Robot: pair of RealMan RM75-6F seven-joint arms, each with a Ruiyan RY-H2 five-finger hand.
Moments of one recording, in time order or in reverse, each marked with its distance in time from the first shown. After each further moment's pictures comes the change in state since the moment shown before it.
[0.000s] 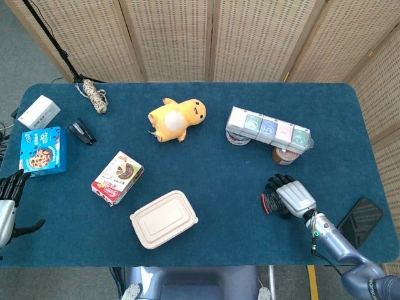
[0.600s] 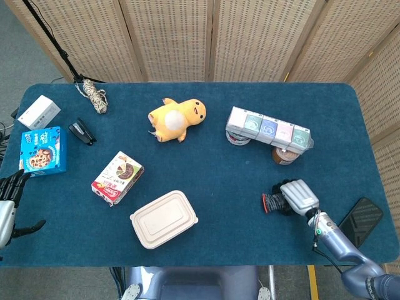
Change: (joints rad) left arm 0.002 0.001 0.004 0.006 0.019 0.005 -0.029; right arm -0.002 -0.041 -0.025 0.083 -0.010 0.052 0.153
